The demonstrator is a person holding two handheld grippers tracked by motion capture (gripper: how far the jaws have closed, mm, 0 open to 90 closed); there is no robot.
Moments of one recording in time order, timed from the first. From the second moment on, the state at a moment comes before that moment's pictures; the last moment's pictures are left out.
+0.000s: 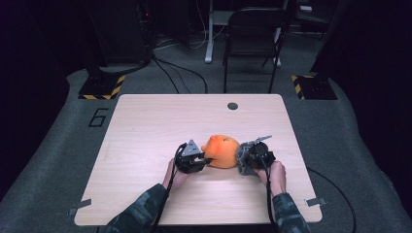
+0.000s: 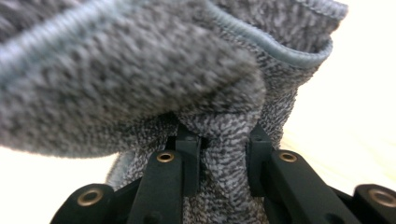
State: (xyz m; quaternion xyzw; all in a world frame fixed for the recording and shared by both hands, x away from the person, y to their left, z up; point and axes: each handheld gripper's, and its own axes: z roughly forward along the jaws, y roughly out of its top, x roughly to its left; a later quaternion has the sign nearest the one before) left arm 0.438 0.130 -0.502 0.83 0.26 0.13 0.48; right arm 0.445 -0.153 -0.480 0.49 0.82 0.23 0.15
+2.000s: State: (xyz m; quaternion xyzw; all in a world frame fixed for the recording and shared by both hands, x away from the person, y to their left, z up) left arm 0.444 0.129 -0.506 0.82 0.27 0.12 0.49; right arm 0.452 -0.145 -0.490 0.49 0.83 0.23 0.13
